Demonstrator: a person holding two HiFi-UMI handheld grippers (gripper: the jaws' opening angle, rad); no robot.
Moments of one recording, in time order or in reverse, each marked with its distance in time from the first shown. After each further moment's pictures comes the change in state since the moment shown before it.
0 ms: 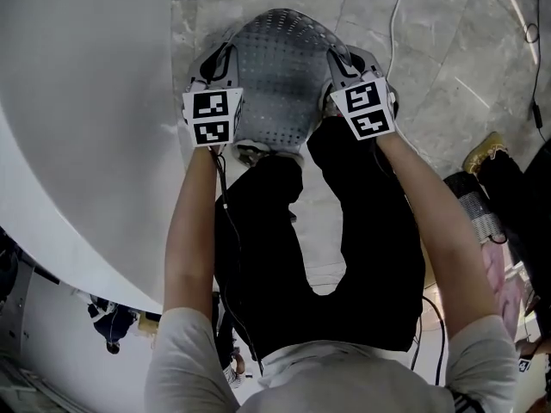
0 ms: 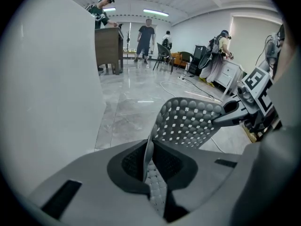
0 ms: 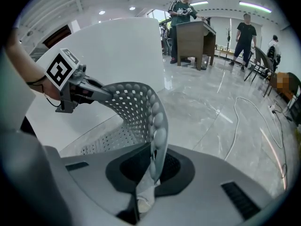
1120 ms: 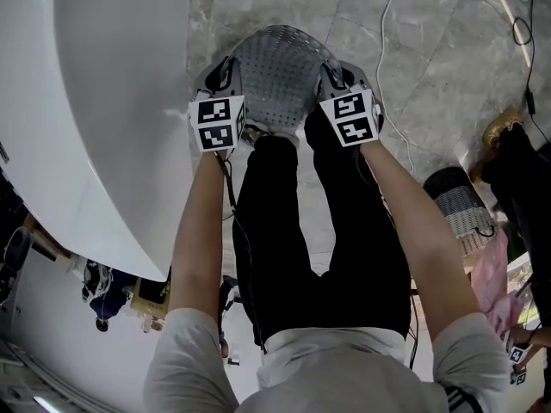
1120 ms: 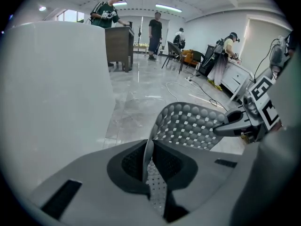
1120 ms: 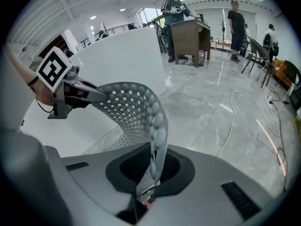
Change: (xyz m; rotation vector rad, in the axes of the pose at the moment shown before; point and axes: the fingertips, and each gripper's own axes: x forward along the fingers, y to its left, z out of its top) left arm -0.101 -0.031 0.026 -0.122 0.093 0.071; right arm -0.089 0.037 0.014 0.092 0.043 0.061
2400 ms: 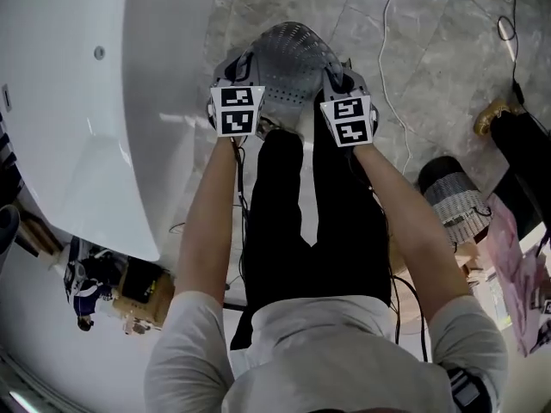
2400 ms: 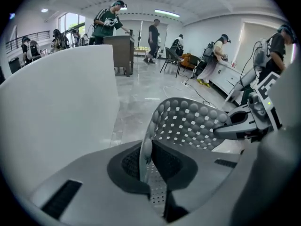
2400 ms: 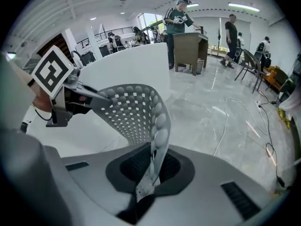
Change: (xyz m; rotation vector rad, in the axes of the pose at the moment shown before) left arm -0.126 -0.010 -0.035 0.022 -0.037 -0.001; right arm -0.093 0.116 -0.002 0.021 -0.059 -0.076
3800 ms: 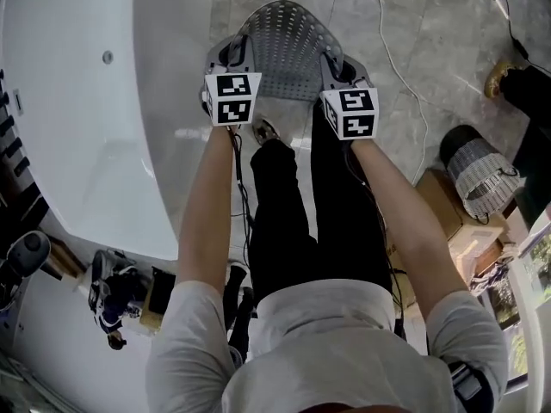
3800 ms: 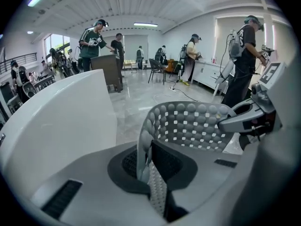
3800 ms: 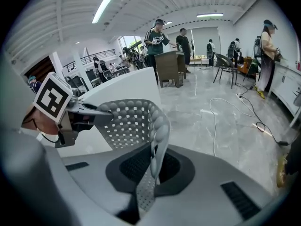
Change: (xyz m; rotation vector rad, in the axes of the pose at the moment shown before) left arm -0.070 -0.004 0.005 0.206 -0.133 -0.029; right arm -0.071 0.057 0.001 0.223 -0.207 -0.091
